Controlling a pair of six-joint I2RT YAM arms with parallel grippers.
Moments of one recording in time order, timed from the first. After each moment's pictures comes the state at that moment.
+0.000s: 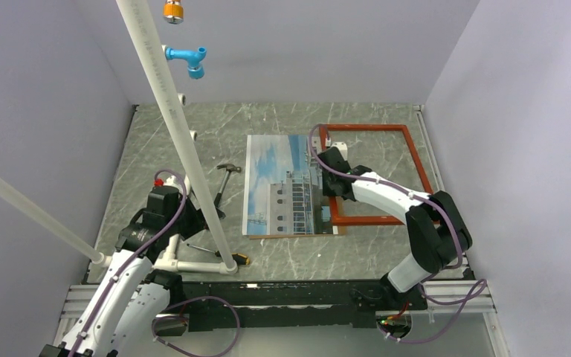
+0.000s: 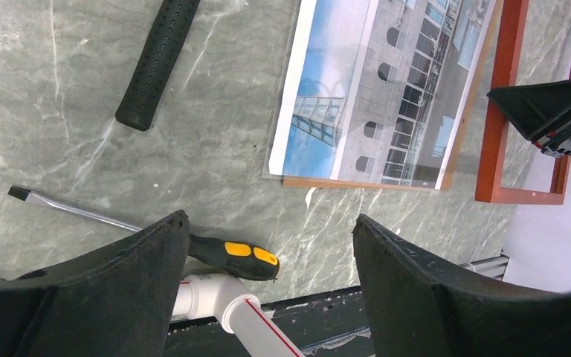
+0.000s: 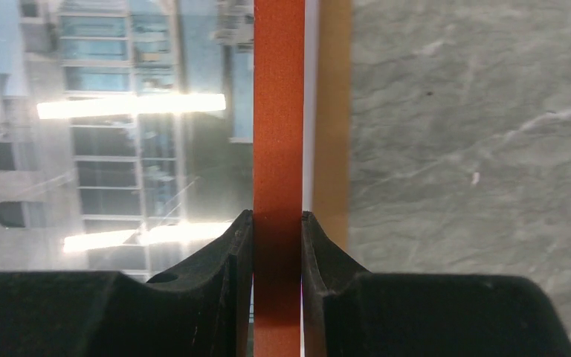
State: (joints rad) left arm -0.25 0.66 0.59 -0.69 0.17 -0.78; right arm 0.58 1.58 0.98 -0.38 0.34 0.44
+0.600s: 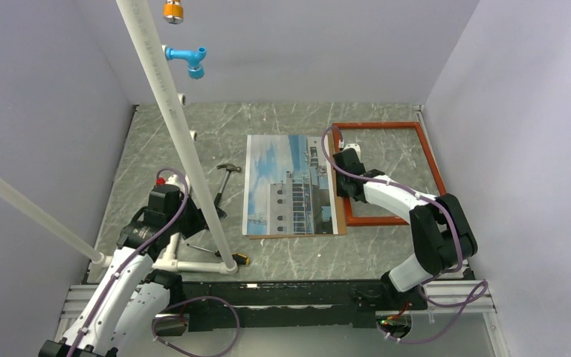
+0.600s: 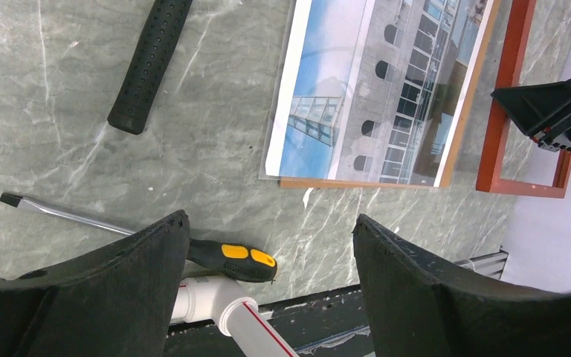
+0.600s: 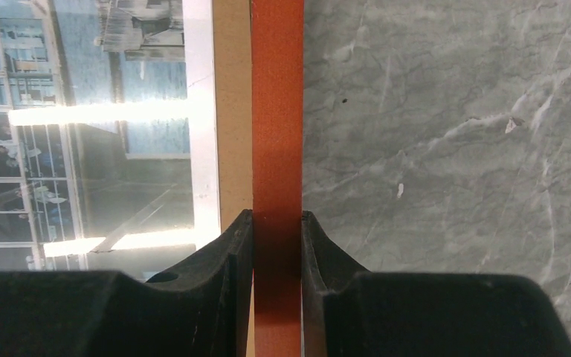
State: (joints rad) left arm -0.25 0.68 0.59 -0.67 0.19 -0.77; right arm 0.43 1.54 0.86 -0.28 0.31 0.29
